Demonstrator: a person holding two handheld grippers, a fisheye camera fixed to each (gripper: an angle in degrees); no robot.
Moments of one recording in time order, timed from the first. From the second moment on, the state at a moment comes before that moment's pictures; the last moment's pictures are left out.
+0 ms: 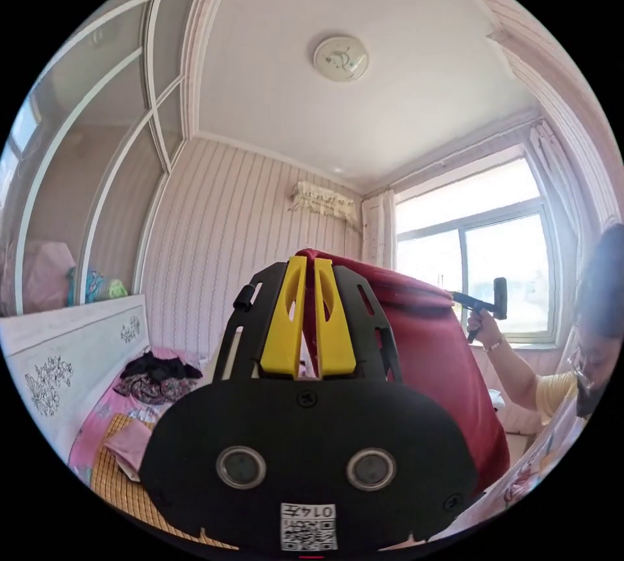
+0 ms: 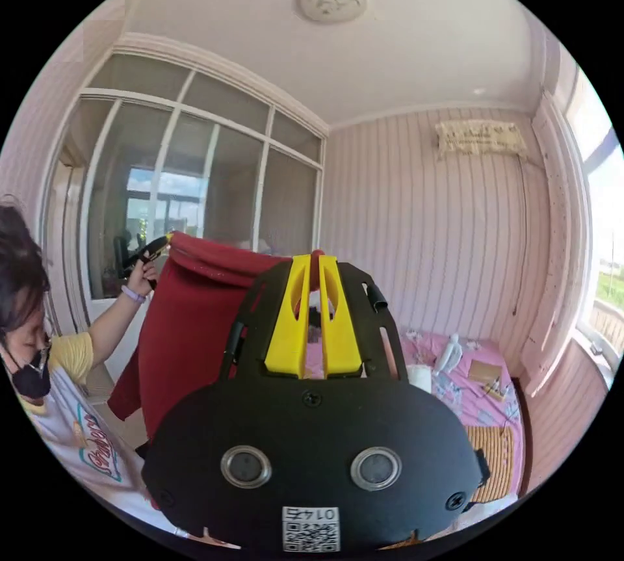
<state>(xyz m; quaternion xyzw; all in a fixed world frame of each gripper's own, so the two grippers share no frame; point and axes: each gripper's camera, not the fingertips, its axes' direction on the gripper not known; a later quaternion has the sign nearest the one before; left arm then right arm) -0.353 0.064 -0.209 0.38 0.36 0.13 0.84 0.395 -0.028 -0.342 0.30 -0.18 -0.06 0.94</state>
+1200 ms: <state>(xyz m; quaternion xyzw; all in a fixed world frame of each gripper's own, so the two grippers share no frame) -0.265 0.210 0.288 -0.28 0.24 0.11 0.92 0.395 0.189 0.165 -0.26 -0.20 0.09 0.94</state>
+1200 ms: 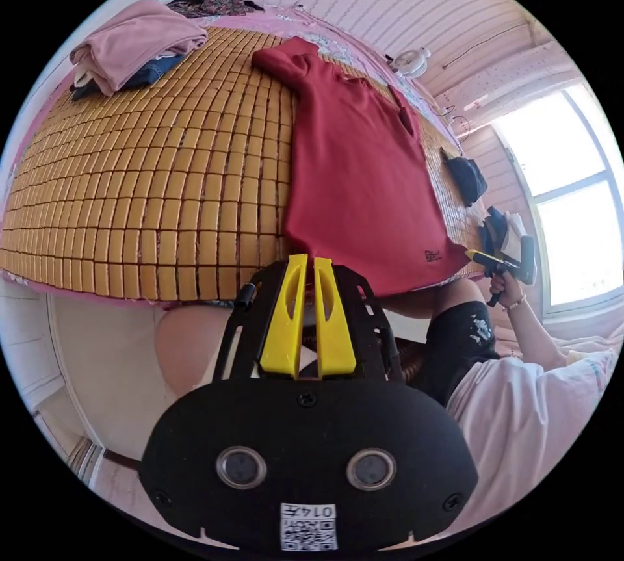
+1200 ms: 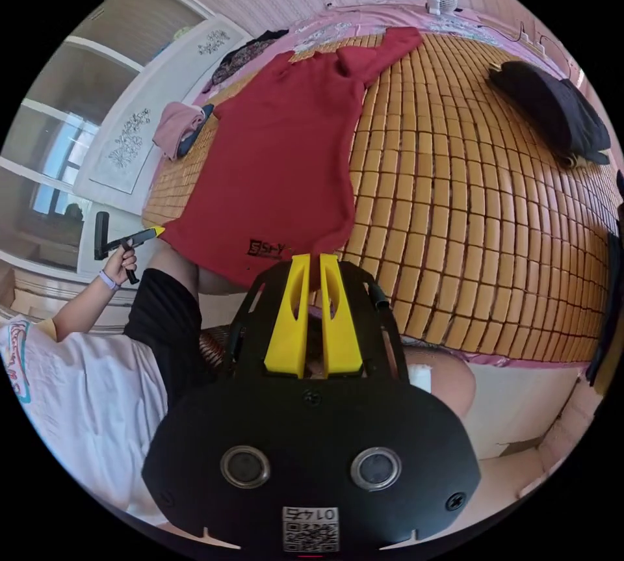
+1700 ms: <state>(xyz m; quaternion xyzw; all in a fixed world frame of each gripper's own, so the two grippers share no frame) -0.263 0.176 0.301 -0.29 0.22 0.08 0.93 0.412 0.182 0.192 -0.29 -0.23 0.18 0.91</state>
